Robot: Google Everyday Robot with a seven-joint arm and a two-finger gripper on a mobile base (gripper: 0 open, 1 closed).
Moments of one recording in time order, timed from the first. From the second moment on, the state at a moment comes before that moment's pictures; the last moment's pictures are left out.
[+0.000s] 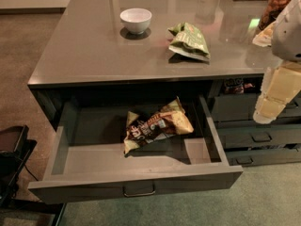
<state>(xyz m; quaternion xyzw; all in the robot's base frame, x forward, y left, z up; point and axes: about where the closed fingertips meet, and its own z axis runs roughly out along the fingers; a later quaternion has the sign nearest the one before) 0.438 -0.216 0.977 -0.60 0.78 -0.04 0.16</state>
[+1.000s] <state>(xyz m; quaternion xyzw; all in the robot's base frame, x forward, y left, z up) 0.454 -0.203 0.923 -0.61 0.77 0.00 0.19</state>
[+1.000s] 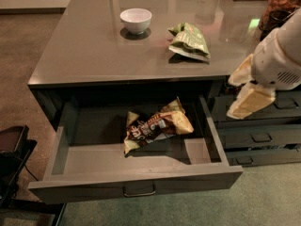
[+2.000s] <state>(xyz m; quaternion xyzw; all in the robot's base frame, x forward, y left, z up) 0.513 -0.143 0.818 -0.63 0.73 0.06 0.26</state>
